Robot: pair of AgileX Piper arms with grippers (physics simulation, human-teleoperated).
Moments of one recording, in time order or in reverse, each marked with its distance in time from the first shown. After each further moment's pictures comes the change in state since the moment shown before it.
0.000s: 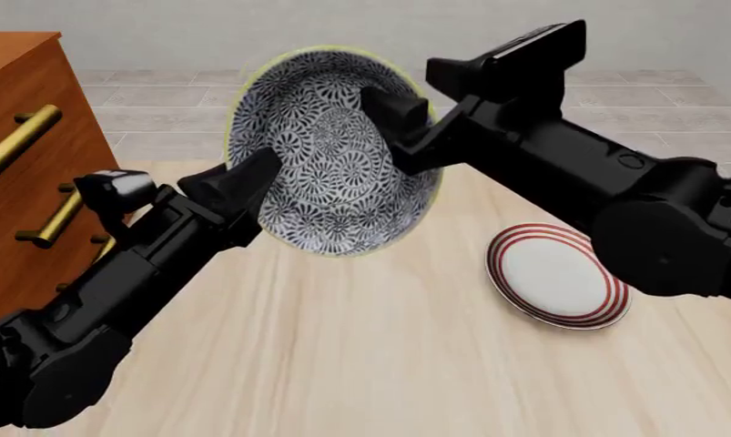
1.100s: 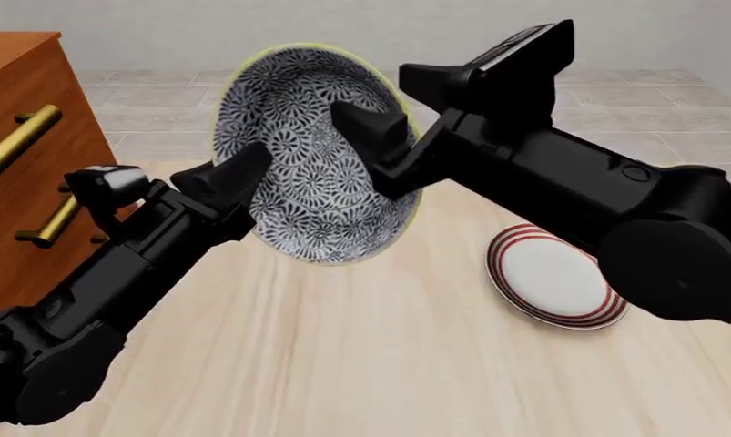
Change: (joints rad) left arm 0.018 -0.014 -0.005 0.015 0.012; right arm 0.100 -0.038 0.001 0.039 -0.025
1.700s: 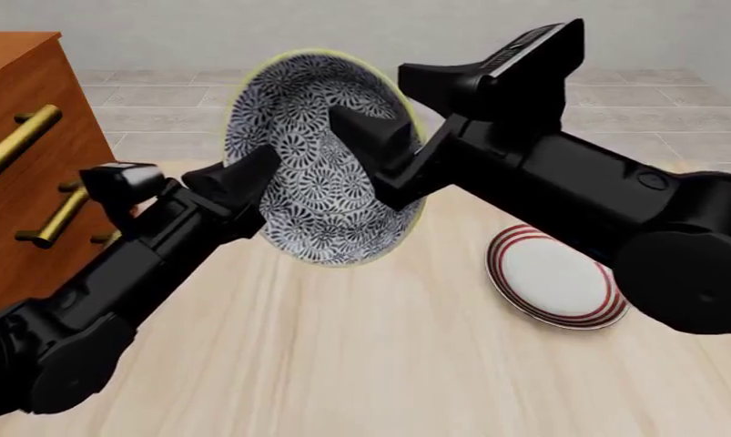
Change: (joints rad) left arm 0.007 0.035 -0.022 0.019 -0.001; right arm 0.024 -0.033 0.016 0.007 -0.016
